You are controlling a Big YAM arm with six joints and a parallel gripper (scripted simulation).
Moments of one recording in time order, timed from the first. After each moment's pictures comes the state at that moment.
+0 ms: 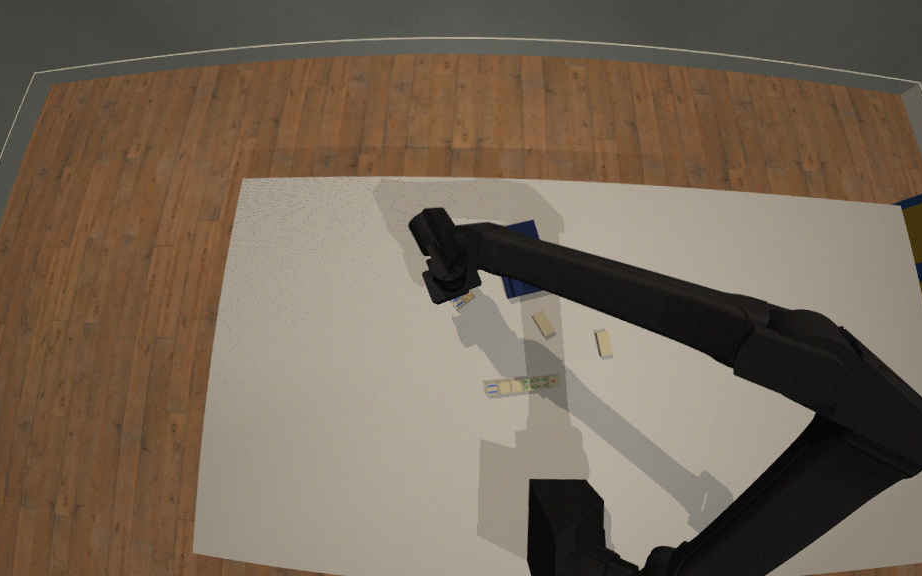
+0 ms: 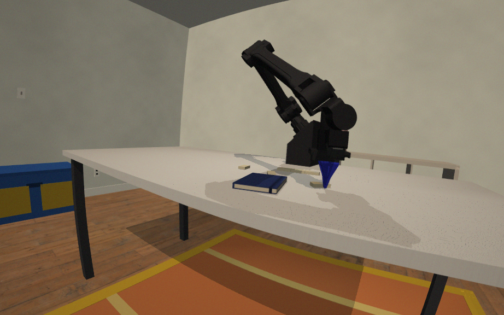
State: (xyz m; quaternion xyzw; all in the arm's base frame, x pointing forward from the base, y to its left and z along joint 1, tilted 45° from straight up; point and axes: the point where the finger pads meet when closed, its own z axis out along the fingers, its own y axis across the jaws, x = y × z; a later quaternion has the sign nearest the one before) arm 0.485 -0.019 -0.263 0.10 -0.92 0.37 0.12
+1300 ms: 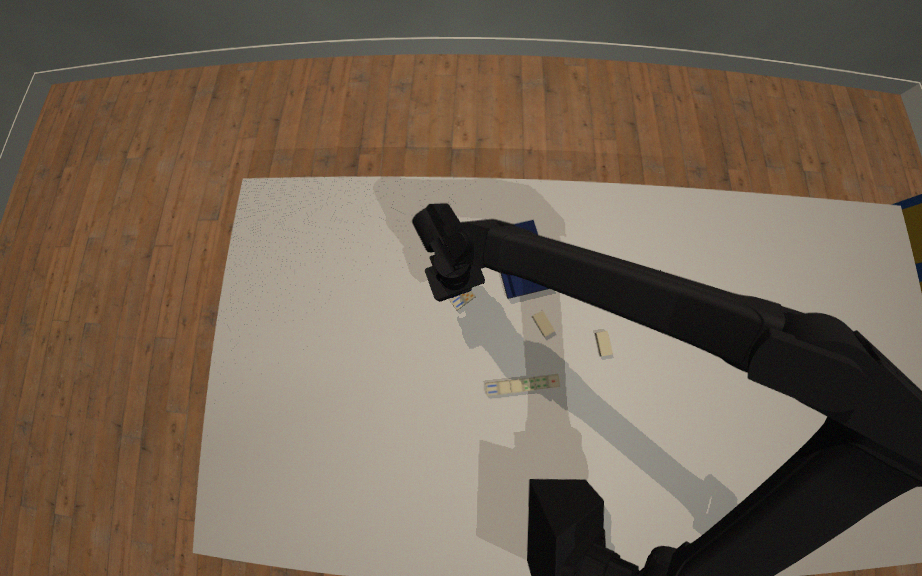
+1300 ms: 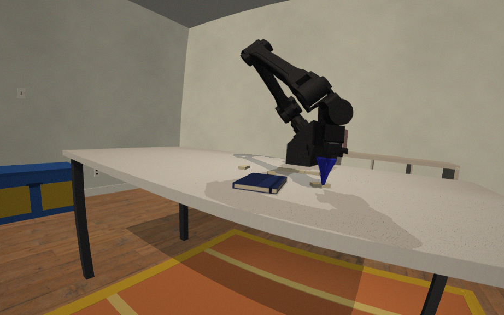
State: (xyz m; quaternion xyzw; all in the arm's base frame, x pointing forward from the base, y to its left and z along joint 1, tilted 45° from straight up) arm 0.490 -0.018 -0.253 0.10 -0.92 0.36 0.11
